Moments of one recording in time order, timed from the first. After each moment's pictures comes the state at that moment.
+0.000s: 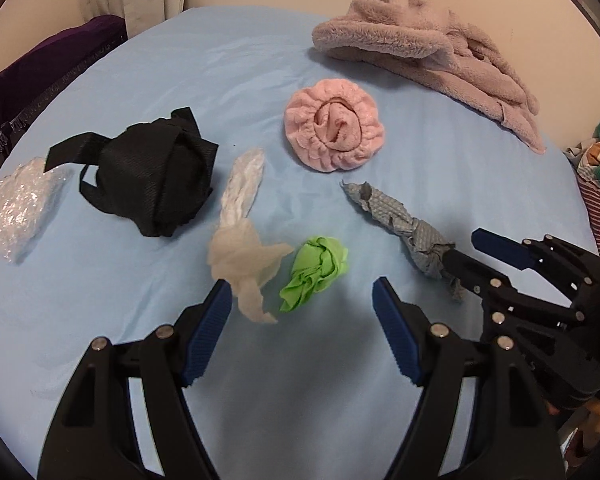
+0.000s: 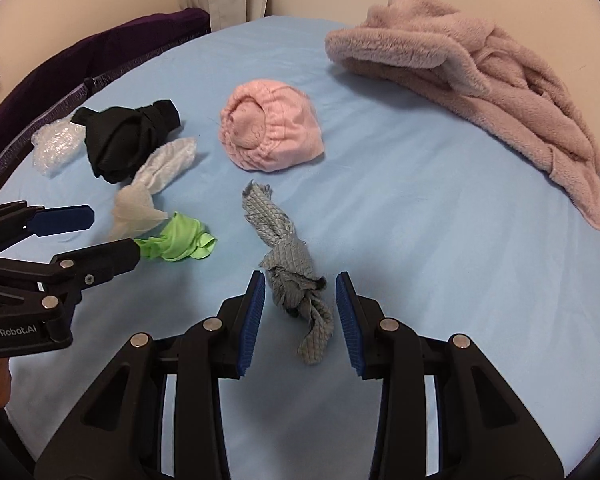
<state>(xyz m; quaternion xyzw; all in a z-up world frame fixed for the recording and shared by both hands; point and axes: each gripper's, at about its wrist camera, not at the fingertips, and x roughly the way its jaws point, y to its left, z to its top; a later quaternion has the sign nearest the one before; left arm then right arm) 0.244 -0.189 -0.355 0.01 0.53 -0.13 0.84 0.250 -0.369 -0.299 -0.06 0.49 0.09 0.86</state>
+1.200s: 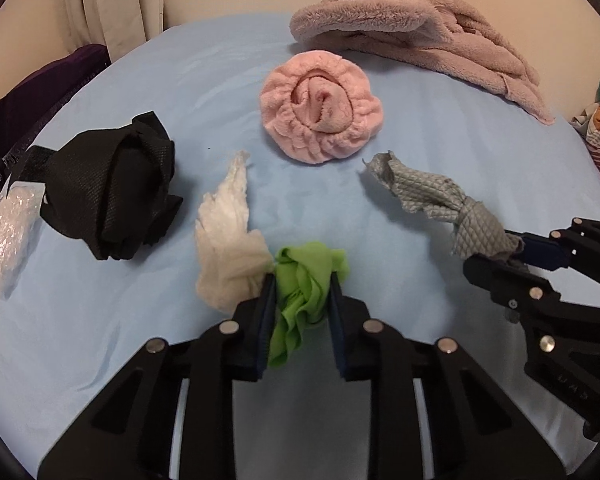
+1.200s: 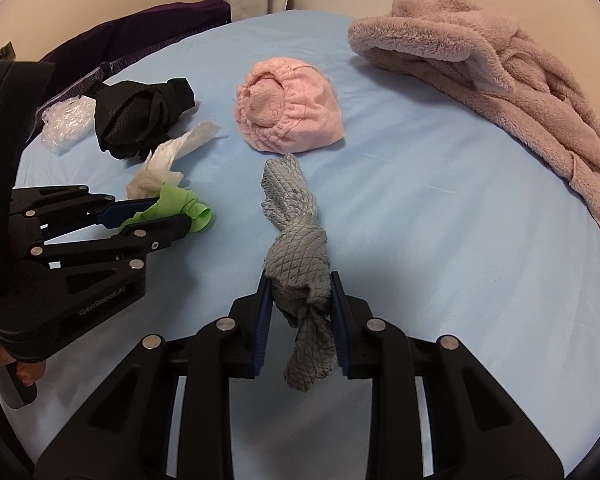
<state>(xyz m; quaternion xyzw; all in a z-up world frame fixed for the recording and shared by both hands) 0.249 -0.208 -0.386 0.07 0.49 -0.14 0.86 0.242 -0.364 -0.304 -0.08 0.49 0.12 0.86</state>
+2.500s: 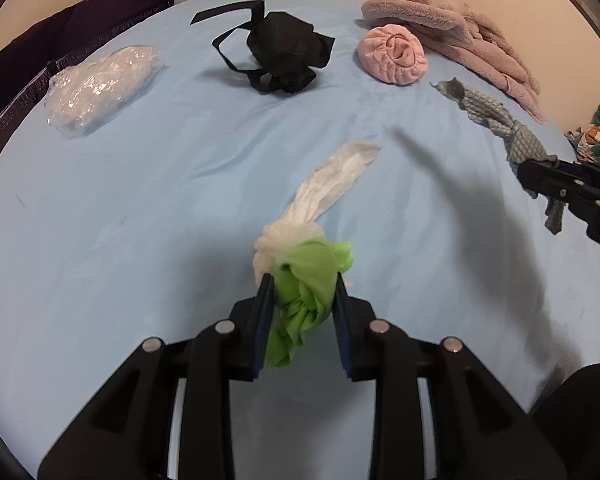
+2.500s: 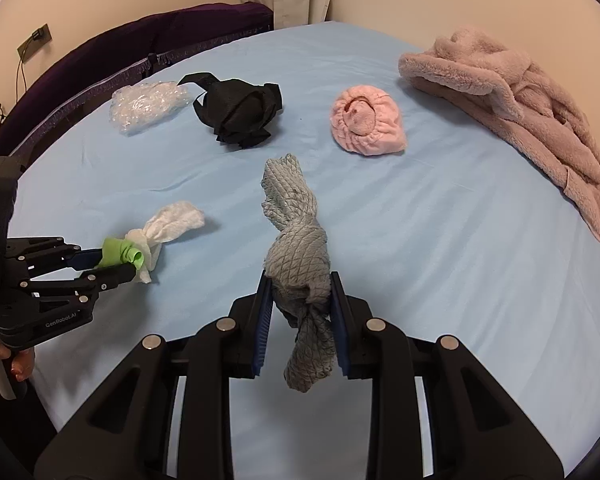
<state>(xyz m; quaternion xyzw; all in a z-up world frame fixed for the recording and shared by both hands) 0.128 -0.083 -0.375 0.00 0.54 -0.11 0.83 0.162 -0.305 -0.252 -0.09 0.50 0.15 0.85</state>
